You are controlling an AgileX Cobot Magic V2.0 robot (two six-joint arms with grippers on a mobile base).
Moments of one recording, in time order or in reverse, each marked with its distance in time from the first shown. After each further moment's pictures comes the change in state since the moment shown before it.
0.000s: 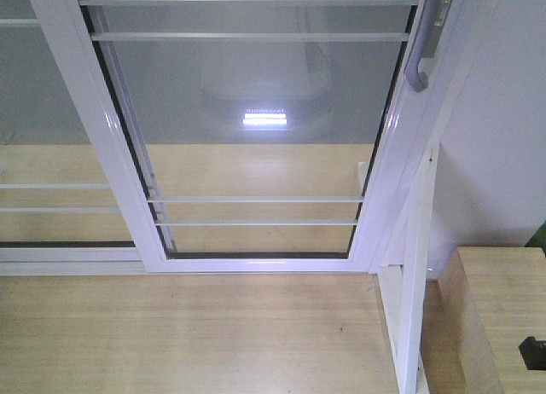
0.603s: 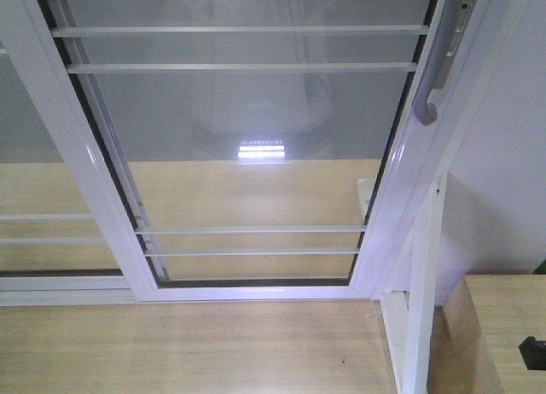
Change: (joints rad) left arm 0.000 0.000 0.000 0.000 0.000 0.000; right arm 0.000 0.000 0.000 0.000 0.000 0.000
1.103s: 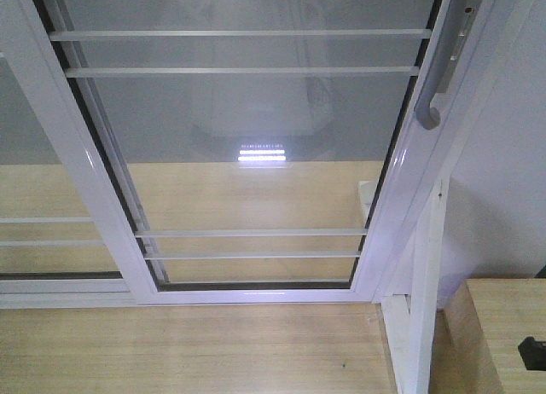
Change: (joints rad) left arm 0.000 0.000 0.001 -0.001 -0.001 0.000; right arm 0.000 0.000 0.000 0.000 0.002 0.000
